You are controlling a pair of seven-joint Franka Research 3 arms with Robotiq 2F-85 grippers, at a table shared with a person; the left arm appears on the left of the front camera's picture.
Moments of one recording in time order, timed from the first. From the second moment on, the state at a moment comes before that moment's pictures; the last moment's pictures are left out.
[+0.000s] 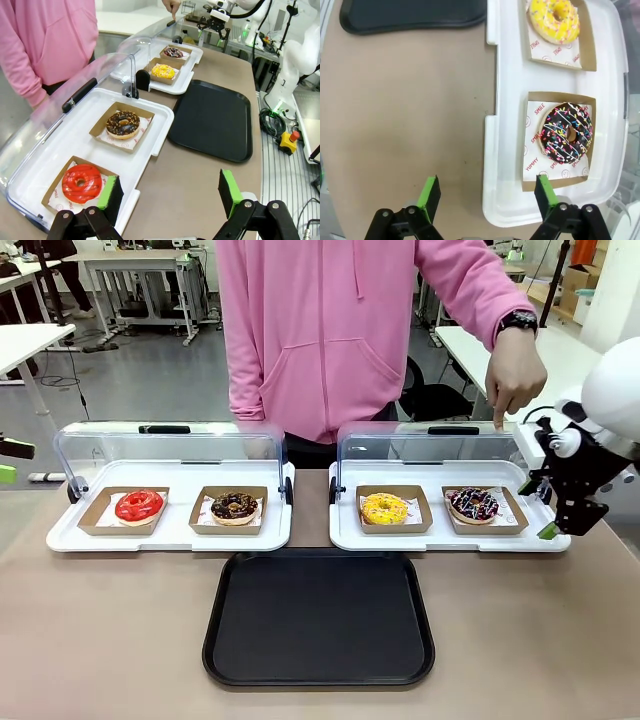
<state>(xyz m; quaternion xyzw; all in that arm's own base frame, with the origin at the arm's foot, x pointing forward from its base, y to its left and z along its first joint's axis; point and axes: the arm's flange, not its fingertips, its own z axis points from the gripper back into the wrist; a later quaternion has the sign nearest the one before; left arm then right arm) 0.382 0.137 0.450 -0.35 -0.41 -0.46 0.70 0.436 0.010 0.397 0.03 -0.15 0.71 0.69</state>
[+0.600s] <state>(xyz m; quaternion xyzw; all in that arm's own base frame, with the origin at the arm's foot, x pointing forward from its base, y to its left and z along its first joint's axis) 0.382 0.137 0.450 -0.35 -0.41 -0.46 0.70 0.475 0.009 0.359 -0.02 -0.15 0.70 0.70</state>
